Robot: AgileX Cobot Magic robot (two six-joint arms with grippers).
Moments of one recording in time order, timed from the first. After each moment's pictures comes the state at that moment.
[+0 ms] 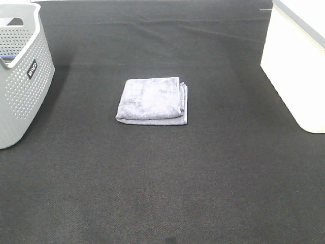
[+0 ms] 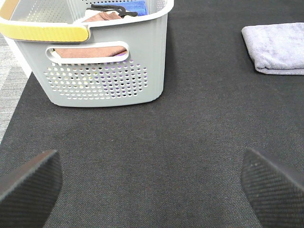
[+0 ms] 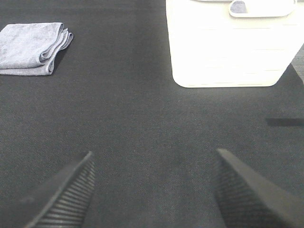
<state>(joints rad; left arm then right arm) 0.00 0.00 -0.50 0.00 1.05 0.00 0.04 0.01 -0.51 0.05 1.06 -0.03</state>
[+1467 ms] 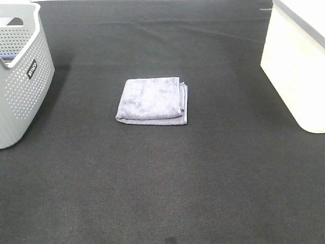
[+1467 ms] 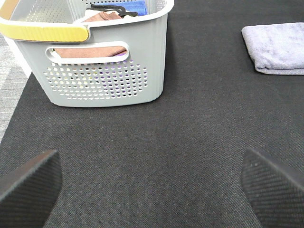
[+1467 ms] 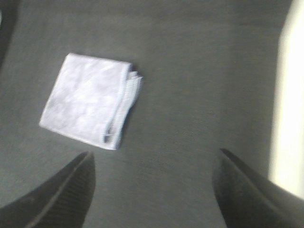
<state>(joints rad) 0.00 0.00 -0.50 0.00 1.05 0.00 0.12 1.83 -1.87 0.38 1.15 -0.19</state>
